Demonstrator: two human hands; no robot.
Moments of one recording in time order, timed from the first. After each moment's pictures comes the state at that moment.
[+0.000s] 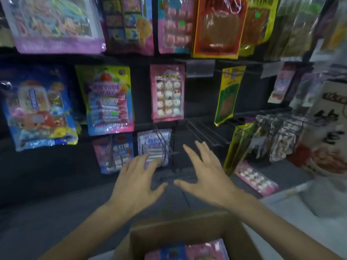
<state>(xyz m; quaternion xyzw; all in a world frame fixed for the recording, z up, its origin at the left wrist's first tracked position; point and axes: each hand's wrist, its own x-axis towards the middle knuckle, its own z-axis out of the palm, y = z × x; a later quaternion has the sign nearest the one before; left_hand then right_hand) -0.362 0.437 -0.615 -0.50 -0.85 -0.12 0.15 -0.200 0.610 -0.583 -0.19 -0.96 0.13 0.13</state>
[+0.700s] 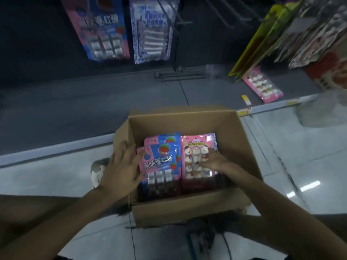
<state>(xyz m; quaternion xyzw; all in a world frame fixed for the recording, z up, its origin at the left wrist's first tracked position) -0.270 0.298 -0.856 -0.49 -0.86 -0.03 -0.08 -0.087 0.616 -0.907 -0.45 -0.79 0.30 -0.28</state>
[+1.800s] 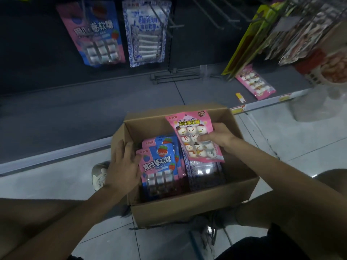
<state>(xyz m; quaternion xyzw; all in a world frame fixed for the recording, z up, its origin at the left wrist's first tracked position) -0.276 0.304 -0.882 -0.47 -0.88 -0.02 -0.06 -0.116 0.623 -0.808 -0.46 -0.72 0.51 -0.05</state>
